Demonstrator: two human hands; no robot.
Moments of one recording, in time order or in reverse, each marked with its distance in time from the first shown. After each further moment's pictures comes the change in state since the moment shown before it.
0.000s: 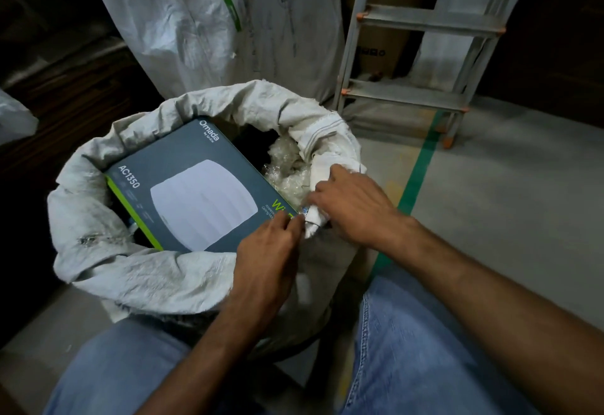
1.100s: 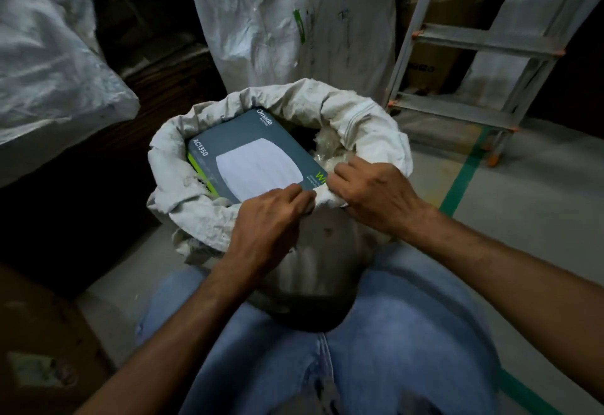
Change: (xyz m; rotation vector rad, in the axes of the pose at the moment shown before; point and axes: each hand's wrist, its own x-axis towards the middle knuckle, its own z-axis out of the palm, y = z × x) left_hand -0.029 -0.050 -0.084 0.185 0.212 0.135; right_hand 0.010 -0.036 -0.025 -0.061 0.594 -0.265
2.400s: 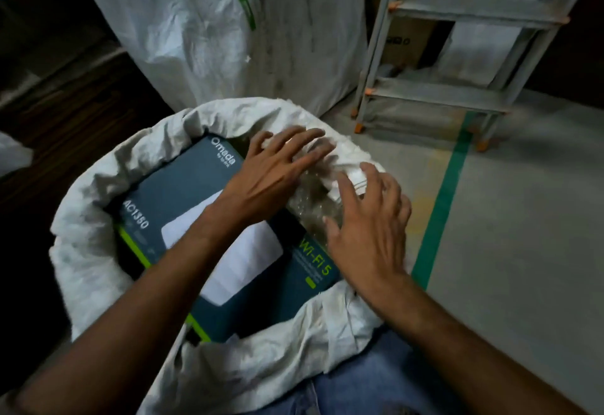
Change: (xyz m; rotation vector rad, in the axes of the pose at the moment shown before) left_hand 0.177 -0.090 0.137 0.000 -0.210 0.265; right_hand 0.020 0.010 0.078 0.071 -0.326 1.044
